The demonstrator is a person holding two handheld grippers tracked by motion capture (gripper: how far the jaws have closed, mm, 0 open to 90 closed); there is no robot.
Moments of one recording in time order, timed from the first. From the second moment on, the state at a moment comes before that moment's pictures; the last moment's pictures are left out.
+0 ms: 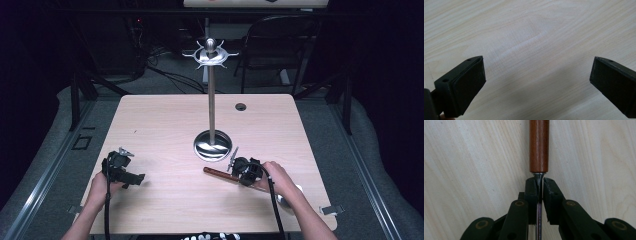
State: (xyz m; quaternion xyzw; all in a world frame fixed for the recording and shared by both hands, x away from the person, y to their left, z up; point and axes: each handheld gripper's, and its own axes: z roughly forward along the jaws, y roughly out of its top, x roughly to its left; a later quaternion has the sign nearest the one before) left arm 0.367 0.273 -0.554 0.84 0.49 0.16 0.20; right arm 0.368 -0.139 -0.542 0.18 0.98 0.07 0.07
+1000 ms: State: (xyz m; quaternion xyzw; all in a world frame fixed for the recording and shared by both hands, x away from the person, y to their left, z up) left arm 0.367 0.273 -0.553 0.84 0.49 0.16 0.20; right arm 0.369 -0.147 -0.541 0.20 0.97 0.10 0.08
